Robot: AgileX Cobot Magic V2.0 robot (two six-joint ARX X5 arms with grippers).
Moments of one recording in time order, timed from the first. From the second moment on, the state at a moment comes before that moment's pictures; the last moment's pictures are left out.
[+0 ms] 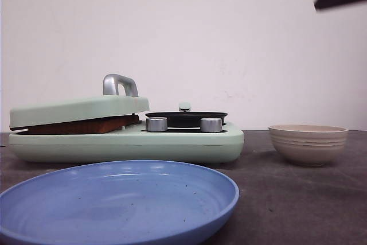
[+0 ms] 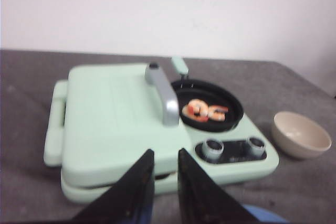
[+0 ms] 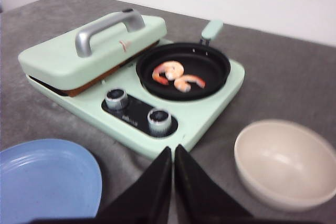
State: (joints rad) left arm -0.38 0.29 0.50 -0.37 0.02 -0.20; right arm 0.52 0.54 0.45 -0.17 -0.08 0.09
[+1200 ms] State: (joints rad) left arm -0.38 0.13 0.41 -0.48 -0.12 -0.35; right arm 0.52 0.43 0.29 -0.17 -0.05 0.17
